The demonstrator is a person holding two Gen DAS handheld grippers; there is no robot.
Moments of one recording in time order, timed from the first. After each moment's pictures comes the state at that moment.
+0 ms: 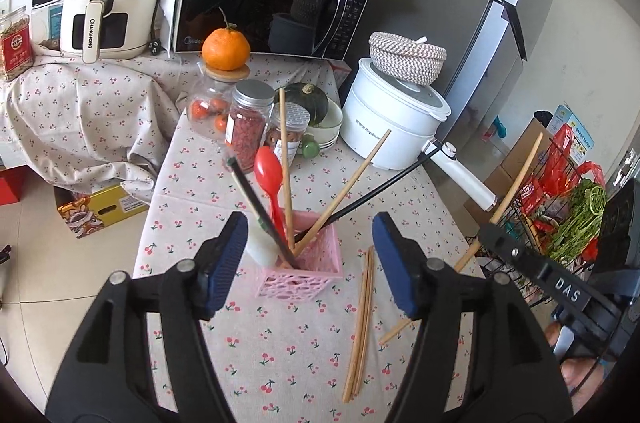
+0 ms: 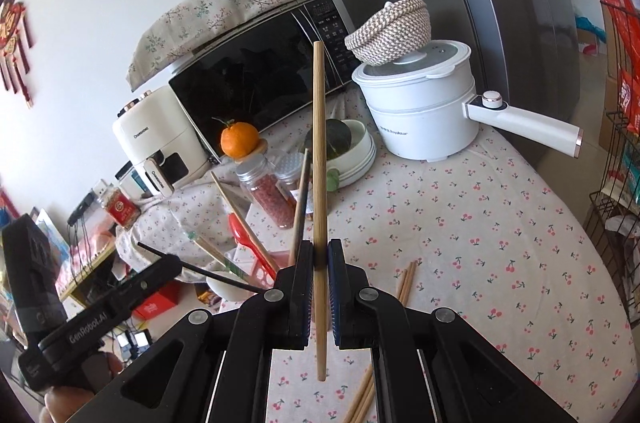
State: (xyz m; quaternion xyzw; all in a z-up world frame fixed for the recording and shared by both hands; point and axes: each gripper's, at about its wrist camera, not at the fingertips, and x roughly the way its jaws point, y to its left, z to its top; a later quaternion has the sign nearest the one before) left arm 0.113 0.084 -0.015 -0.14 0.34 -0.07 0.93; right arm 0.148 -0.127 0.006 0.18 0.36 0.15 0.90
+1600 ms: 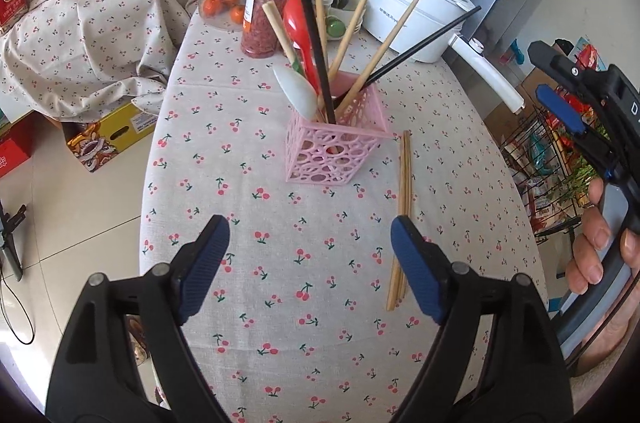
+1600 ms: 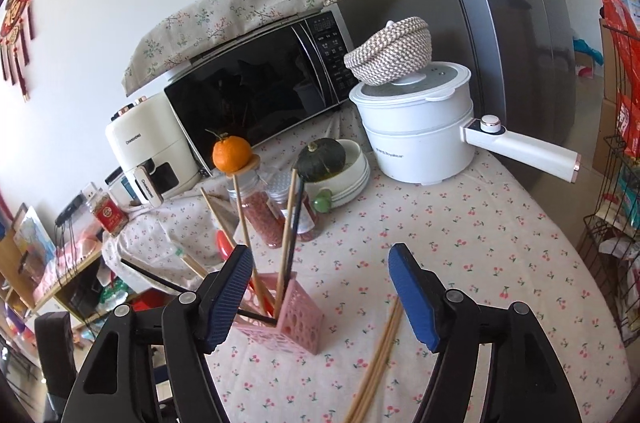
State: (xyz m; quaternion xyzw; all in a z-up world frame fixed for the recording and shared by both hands) left arm 0.095 0.086 -0.077 -0.10 0.48 -0.07 0.87; right arm 0.160 -0.125 0.006 0.15 0.34 0.13 0.92
